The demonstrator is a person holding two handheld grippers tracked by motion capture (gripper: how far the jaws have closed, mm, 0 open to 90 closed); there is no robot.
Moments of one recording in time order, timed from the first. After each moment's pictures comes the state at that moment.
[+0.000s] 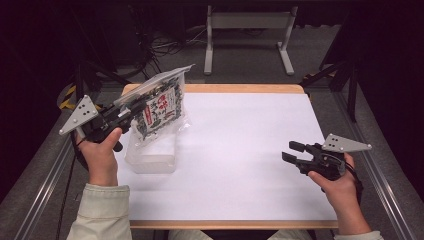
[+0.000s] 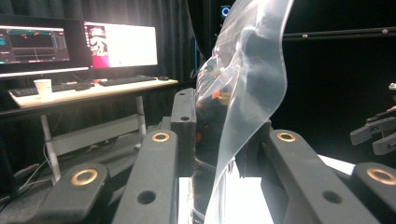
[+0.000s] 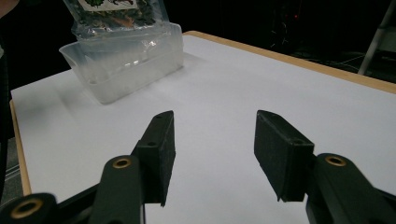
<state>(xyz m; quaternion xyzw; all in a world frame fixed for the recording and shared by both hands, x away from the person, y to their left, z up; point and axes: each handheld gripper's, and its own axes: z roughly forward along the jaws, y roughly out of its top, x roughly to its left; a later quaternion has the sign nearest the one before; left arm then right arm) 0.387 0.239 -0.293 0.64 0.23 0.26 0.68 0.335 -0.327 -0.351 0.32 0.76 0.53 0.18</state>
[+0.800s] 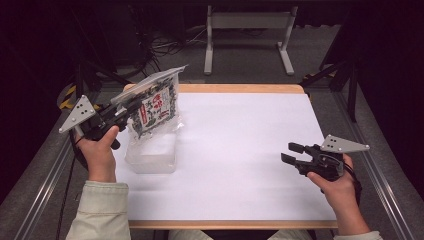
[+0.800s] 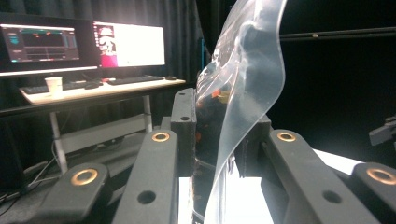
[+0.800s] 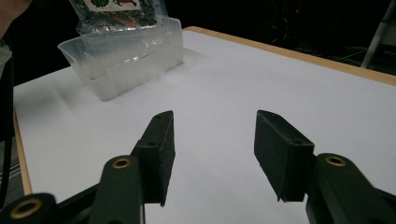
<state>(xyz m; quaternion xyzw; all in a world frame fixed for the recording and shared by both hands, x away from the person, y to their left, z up) 0.401 0.253 -0.308 0.64 0.24 0.27 0.68 0.336 -0.327 -0.356 0.32 0.76 0.53 0.17</state>
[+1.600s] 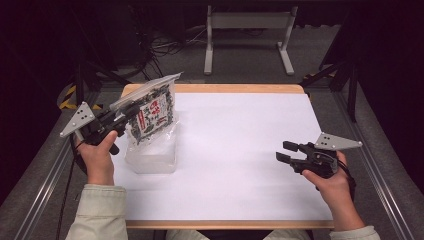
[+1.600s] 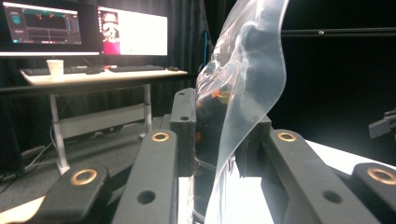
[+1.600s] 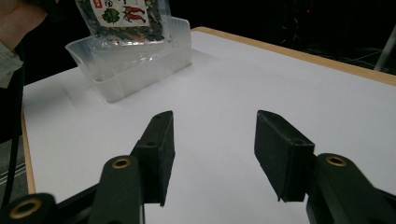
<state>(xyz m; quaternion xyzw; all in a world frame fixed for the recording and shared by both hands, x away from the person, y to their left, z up) 0.405 0.265 -0.335 0.64 0.27 0.24 0.68 0.344 -0.316 -0.357 0.31 0.77 0.54 0.16</state>
